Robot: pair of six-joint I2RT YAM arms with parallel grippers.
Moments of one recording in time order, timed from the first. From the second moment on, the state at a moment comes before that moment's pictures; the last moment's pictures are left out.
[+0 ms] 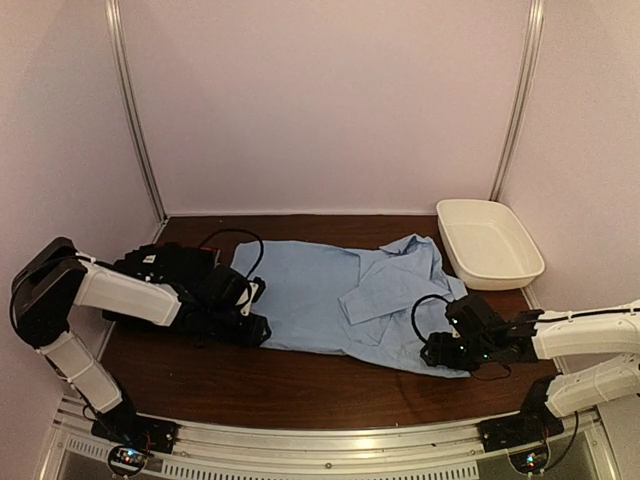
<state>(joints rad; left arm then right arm) -0.75 1.62 0.72 -0.05 -0.01 -0.37 0.79 1.12 0.40 -0.28 0.13 0.89</state>
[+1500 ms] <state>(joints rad) -1.08 1.40 0.72 -0.27 -0.23 -0.48 0.87 1.59 0.88 -0.45 0.29 0.72</state>
